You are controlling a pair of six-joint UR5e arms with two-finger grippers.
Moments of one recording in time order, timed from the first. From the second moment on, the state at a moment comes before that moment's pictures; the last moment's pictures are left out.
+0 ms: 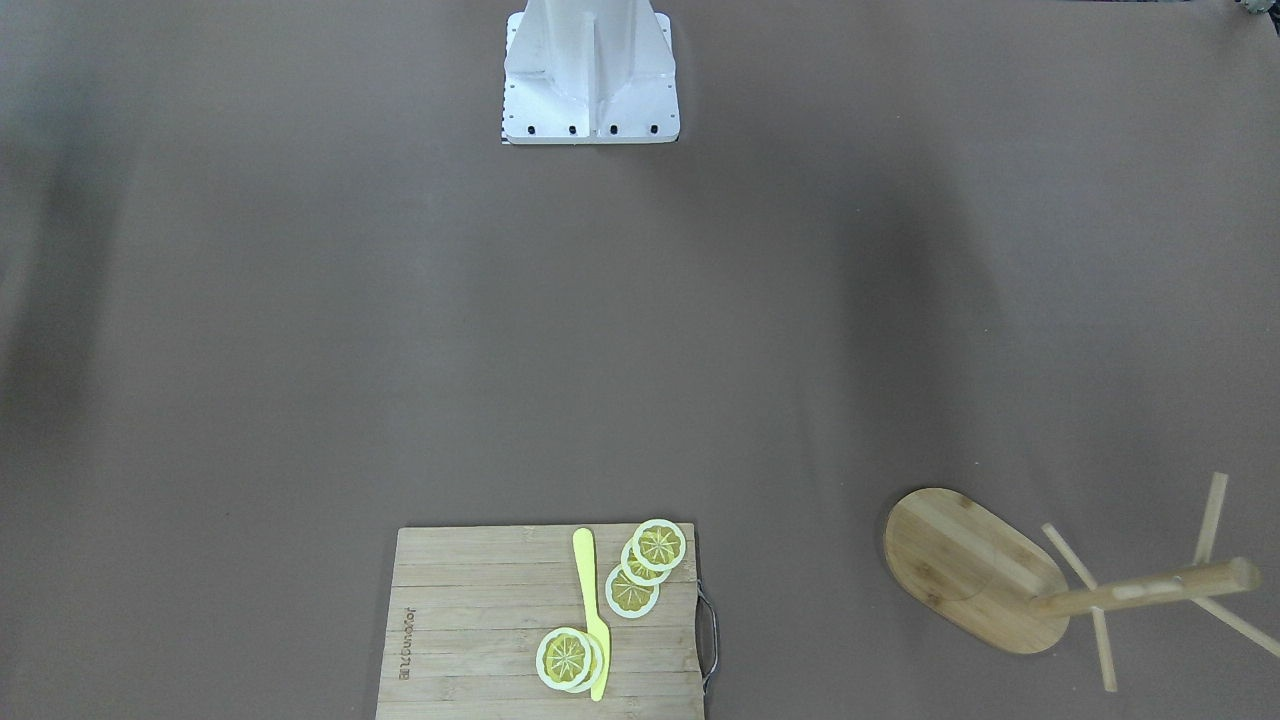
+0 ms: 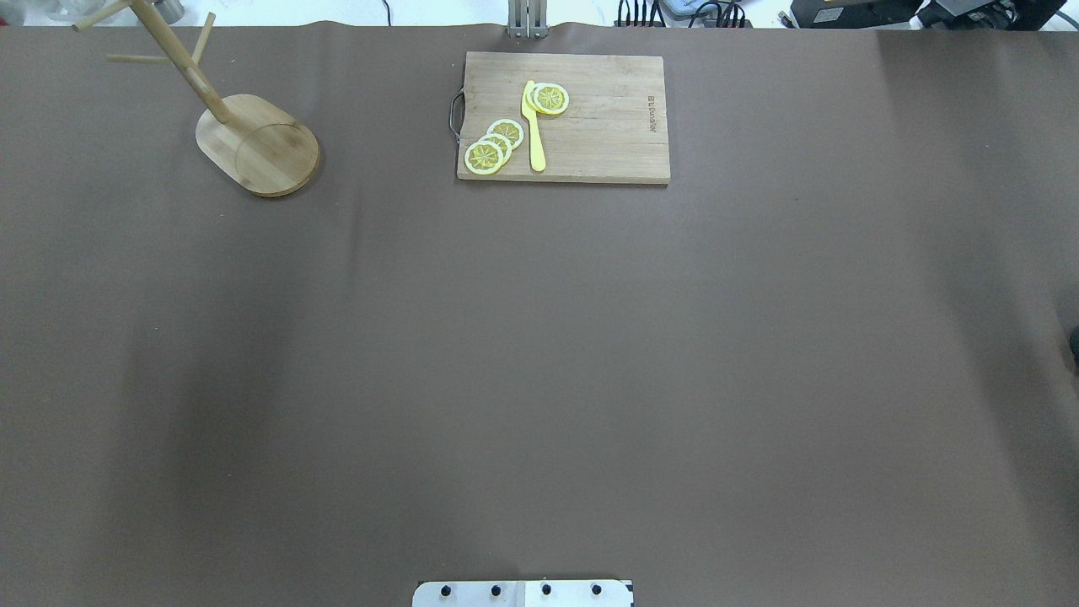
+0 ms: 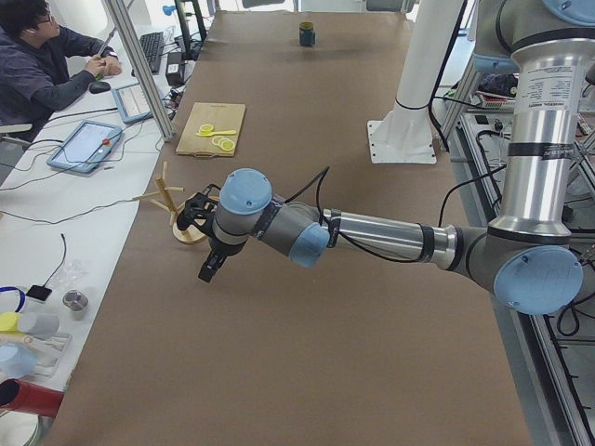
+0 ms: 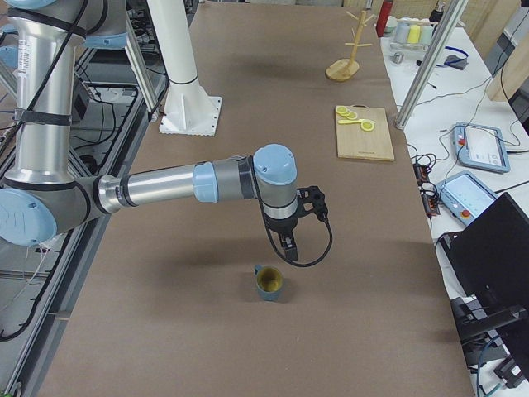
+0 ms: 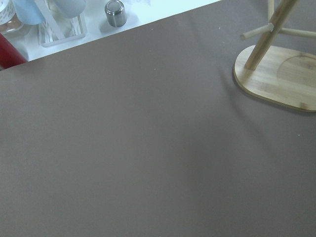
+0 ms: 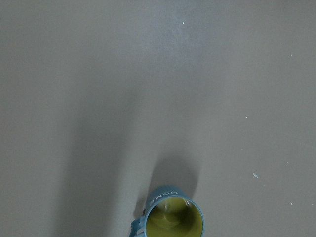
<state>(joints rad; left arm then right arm) -1.59 -1.60 -1.68 -1.99 -2.39 -0.02 1.61 -1.73 1.93 -1.62 2.30 -0.21</state>
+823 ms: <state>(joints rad) -1.55 -1.61 -1.69 -2.08 -2.39 -0.03 1.61 -1.94 1.56 -0.79 2.41 -0.13</state>
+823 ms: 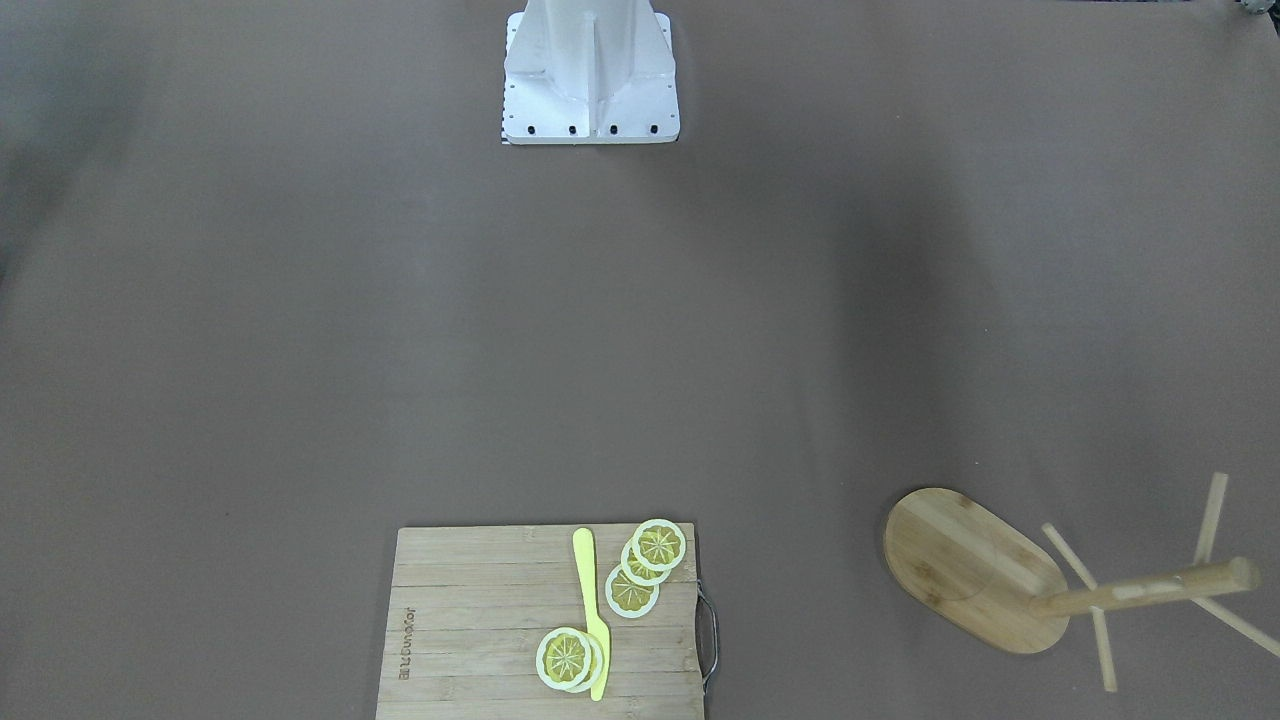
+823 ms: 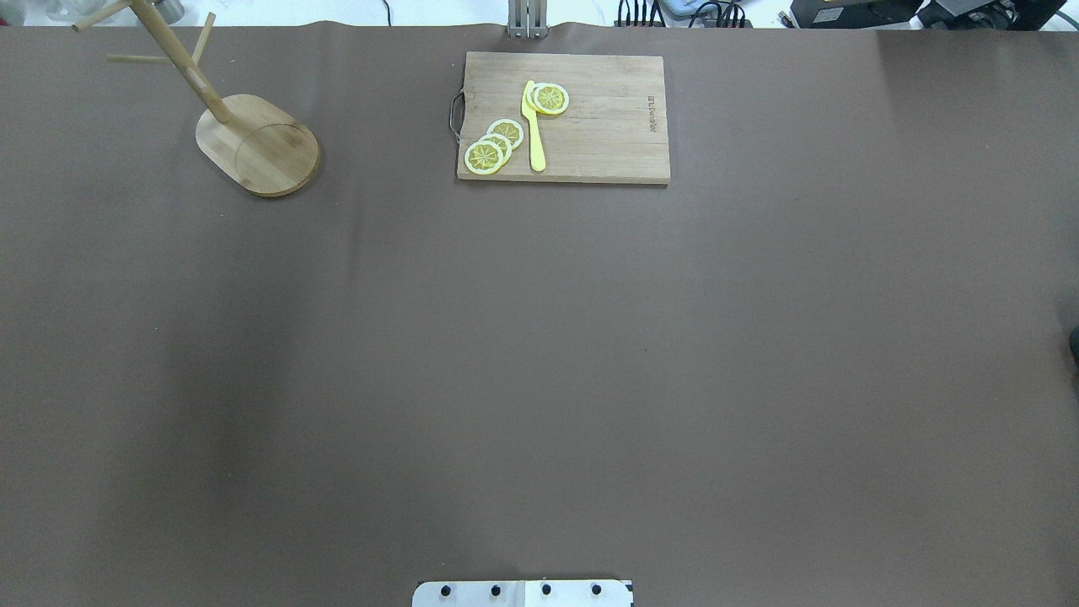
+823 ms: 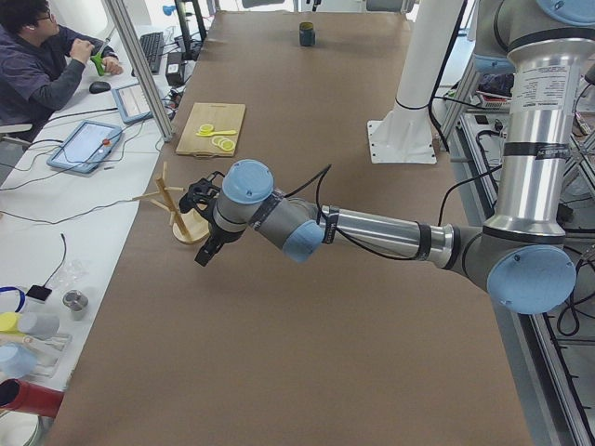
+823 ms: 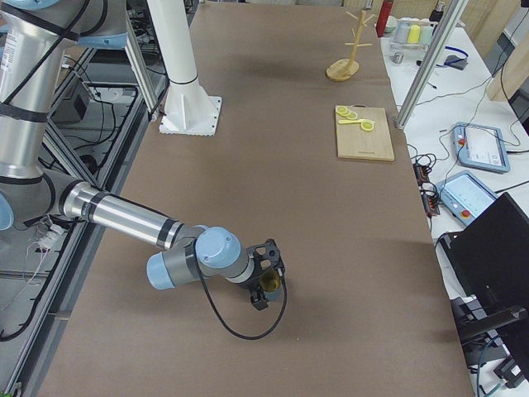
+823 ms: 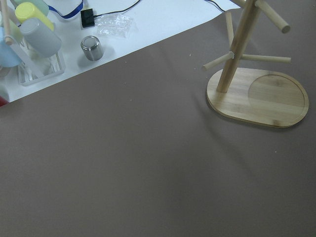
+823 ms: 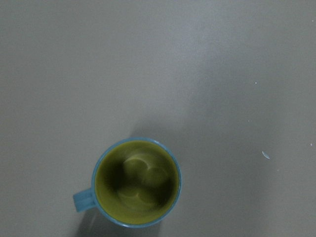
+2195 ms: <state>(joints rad) -1.55 -1.61 -1.69 -2.08 -2.39 -0.03 1.62 -1.86 1.35 -0.33 2.44 0.30</state>
